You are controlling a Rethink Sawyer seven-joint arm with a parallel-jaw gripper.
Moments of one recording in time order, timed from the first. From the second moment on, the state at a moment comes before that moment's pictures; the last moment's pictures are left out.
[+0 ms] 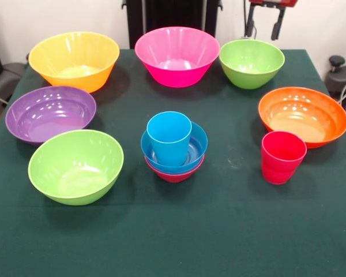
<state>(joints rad) 0.25 -0.79 -0.19 2.18 0.00 -0.07 2.12</state>
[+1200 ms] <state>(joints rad) 0.26 -0.69 -0.19 2.18 0.06 -0.13 2.12</state>
